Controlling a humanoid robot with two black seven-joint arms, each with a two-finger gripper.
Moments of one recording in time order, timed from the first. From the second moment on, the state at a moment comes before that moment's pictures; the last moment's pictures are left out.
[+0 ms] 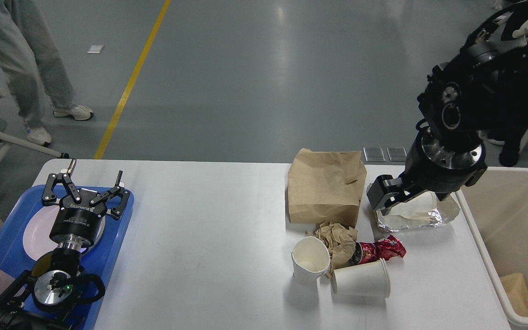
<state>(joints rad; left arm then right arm) -0.26 0.19 -1.31 -0.79 -0.05 -0.60 -0.20 2.34 -0.19 -1.15 1.69 -0.12 0.57 -0.21</state>
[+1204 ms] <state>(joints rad) -0.26 0.19 -1.31 -0.79 -0.05 -0.60 -0.20 1.56 0.10 -1.02 1.15 -0.14 0.30 -0.24</state>
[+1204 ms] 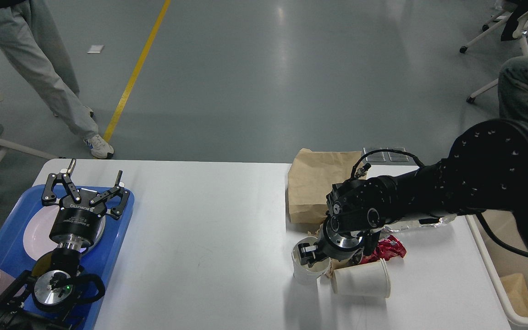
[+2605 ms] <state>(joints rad) -0.26 0.19 -1.31 -0.79 -0.05 -0.60 -0.20 1.94 -0.09 -1.04 1.48 -0.01 0.40 -0.24</state>
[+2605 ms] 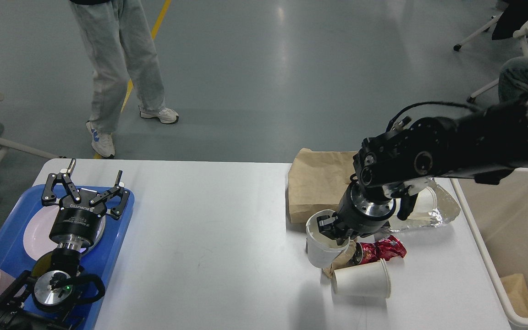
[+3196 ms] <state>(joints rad) -0.26 0.19 -1.31 -0.79 -0.05 -0.60 -0.20 2.38 -0.31 -1.40 1.64 0.00 0.68 -0.10</state>
